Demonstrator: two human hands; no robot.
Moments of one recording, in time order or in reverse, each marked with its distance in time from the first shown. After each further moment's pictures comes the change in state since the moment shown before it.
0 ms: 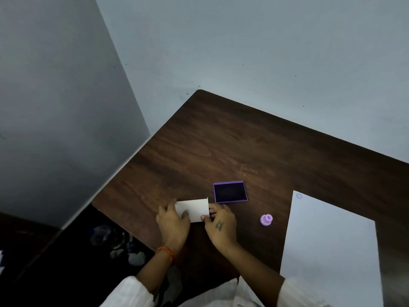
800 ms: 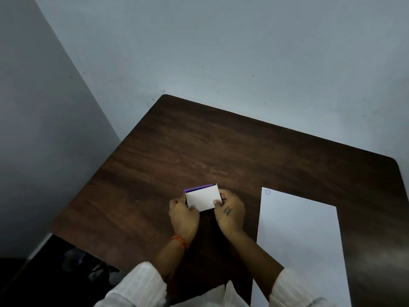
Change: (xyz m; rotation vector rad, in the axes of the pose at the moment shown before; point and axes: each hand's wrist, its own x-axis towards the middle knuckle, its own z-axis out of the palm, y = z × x) left_hand -0.015 0.080 0.058 -0.111 -0.133 0.083; right_hand 0.037 0.030 -0.073 0.067 0.248 0.181
